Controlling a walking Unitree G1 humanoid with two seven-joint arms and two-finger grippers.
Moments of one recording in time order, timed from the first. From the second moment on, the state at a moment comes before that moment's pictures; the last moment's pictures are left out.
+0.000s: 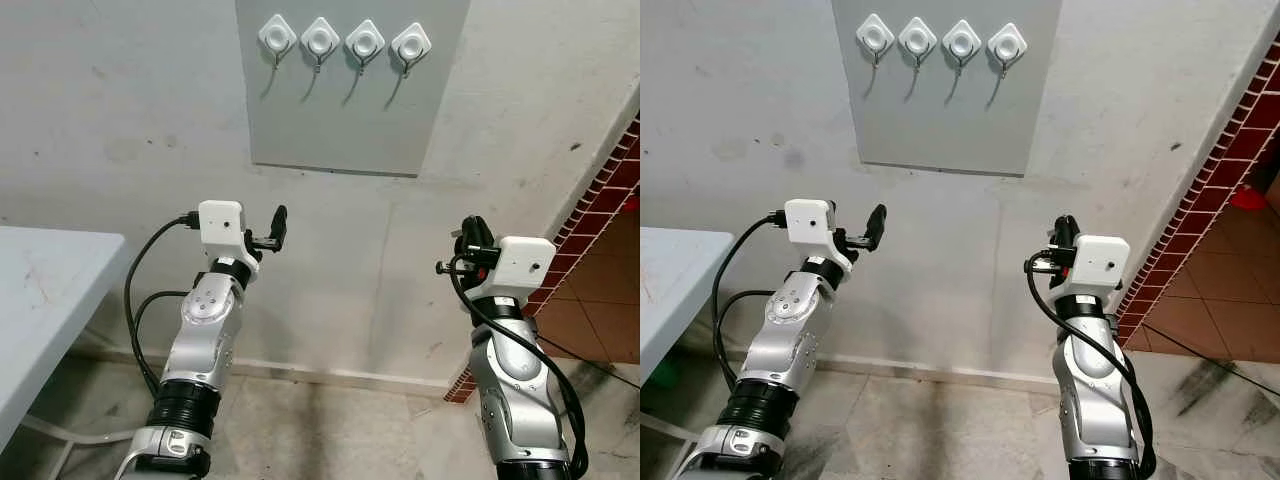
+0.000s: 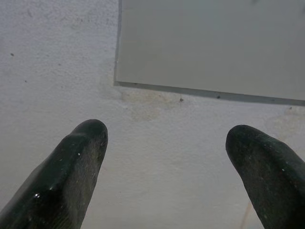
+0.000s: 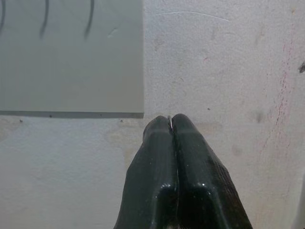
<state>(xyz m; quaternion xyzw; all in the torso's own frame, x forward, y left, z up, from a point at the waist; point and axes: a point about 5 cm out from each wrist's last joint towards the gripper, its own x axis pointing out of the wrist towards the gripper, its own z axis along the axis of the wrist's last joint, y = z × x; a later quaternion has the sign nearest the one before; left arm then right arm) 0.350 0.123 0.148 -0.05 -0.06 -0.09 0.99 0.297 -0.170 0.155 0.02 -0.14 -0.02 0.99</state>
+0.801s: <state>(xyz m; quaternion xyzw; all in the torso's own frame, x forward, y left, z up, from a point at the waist) 0.305 0.123 0.150 -0.05 -0.09 -0.13 0.99 0.258 -0.172 0.175 0.03 -0.19 0.00 0.98</state>
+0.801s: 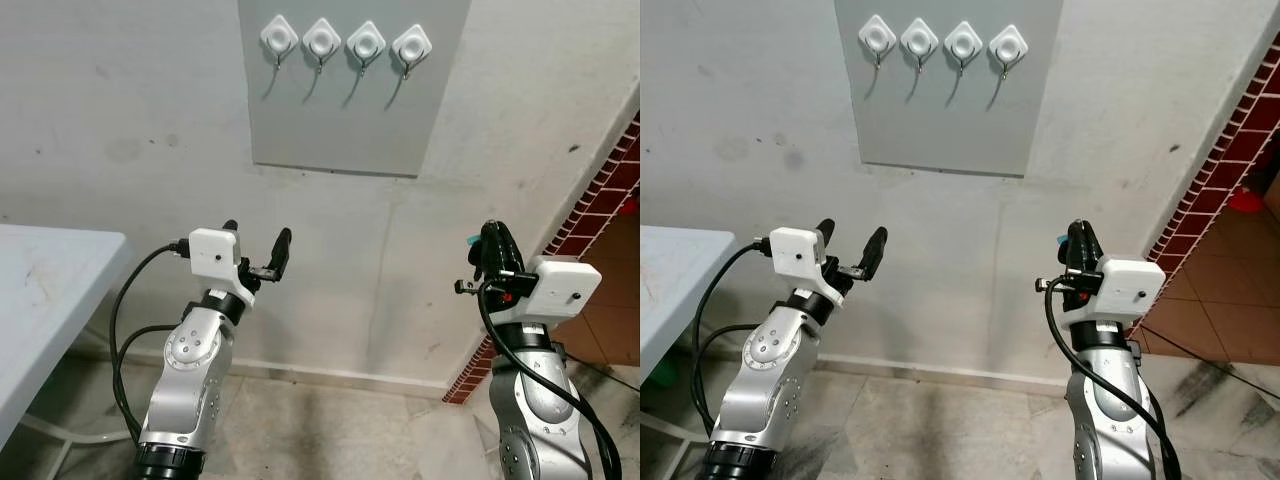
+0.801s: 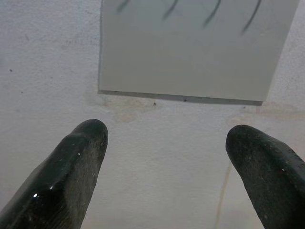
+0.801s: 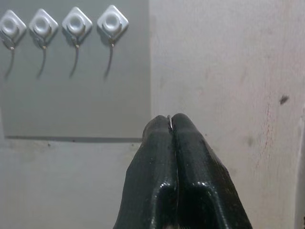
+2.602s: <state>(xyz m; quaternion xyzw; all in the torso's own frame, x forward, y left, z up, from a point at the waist) 0.311 0.122 0.173 -0.04 -0.09 -0.14 0.98 0.265 -0.157 0.197 0.04 -0.22 0.02 0.97</state>
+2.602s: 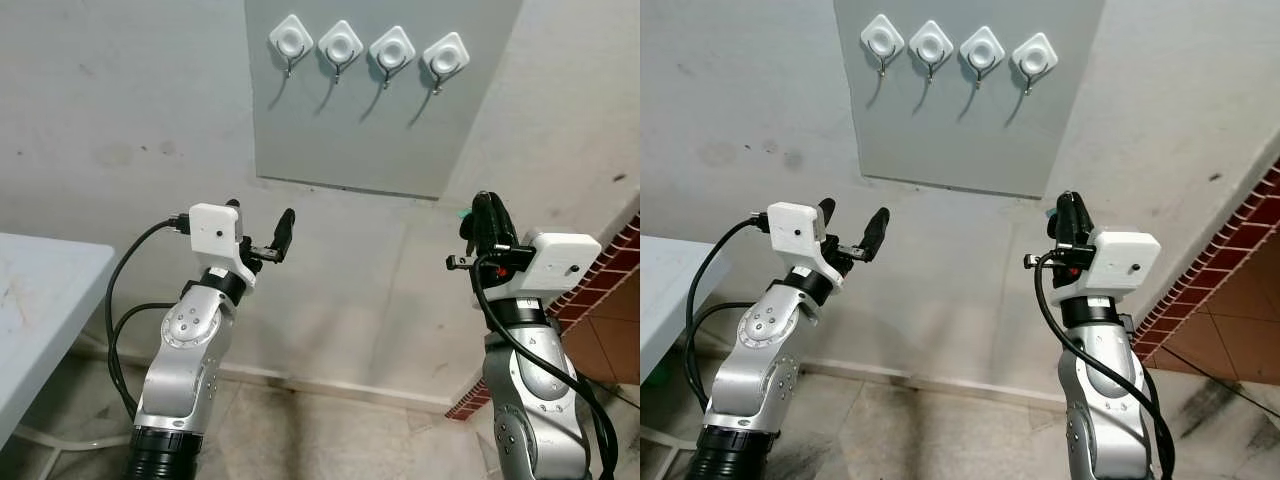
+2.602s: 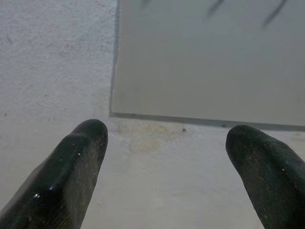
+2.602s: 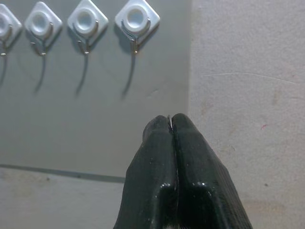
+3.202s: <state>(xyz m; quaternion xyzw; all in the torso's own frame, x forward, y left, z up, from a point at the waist) 0.308 0.115 0.174 -0.06 -0.10 -0.15 0.98 0.265 -0.156 0.195 0.03 -0.22 0.03 0.98</state>
